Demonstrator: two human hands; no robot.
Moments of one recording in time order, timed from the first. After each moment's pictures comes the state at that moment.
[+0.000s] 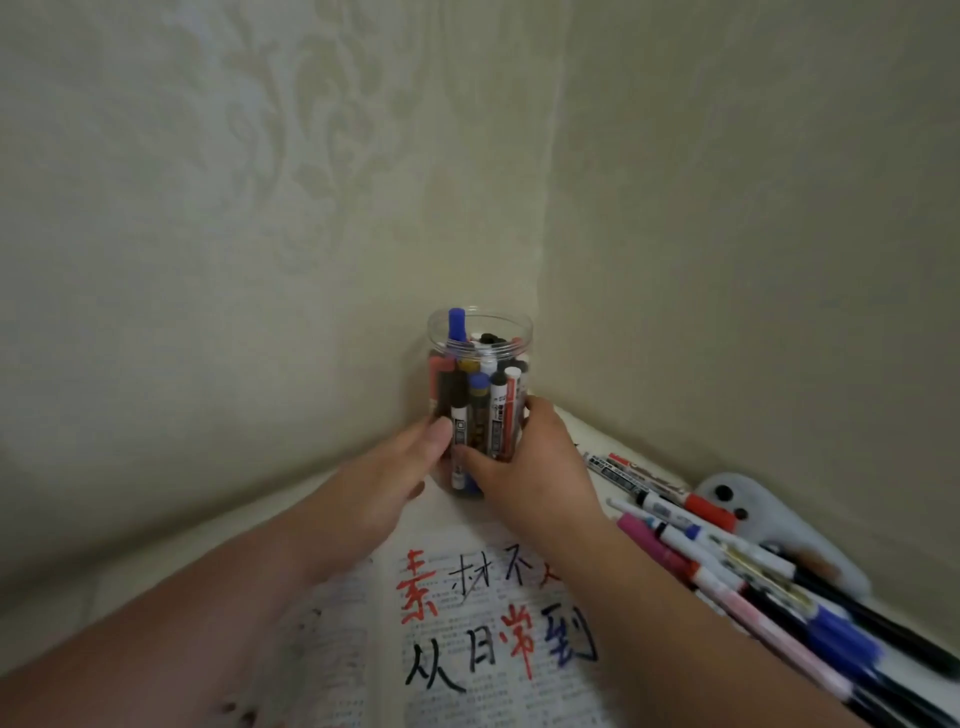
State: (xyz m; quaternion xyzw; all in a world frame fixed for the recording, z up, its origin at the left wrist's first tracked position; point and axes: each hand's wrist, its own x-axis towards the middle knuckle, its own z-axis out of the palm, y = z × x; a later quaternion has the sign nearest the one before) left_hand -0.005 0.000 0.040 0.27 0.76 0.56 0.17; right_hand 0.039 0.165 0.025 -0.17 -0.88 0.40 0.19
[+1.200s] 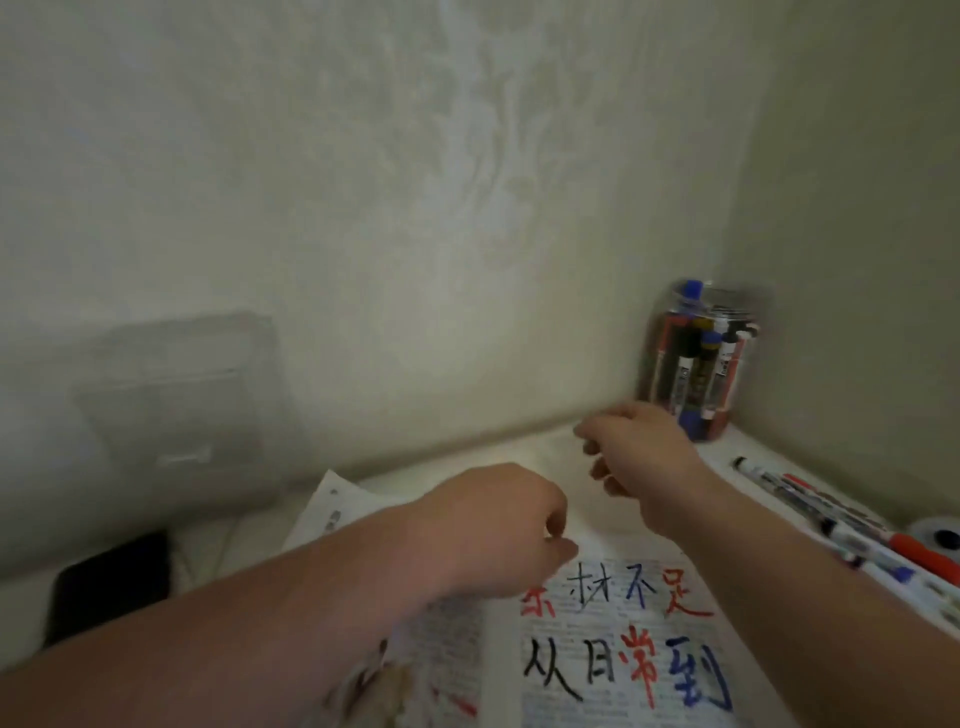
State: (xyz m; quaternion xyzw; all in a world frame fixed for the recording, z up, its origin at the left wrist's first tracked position) left_hand 0.041 -0.054 0.068 0.35 0.94 0.04 0.04; right_hand 0.036 0.108 0.068 -0.18 -0.79 0.59 0.05
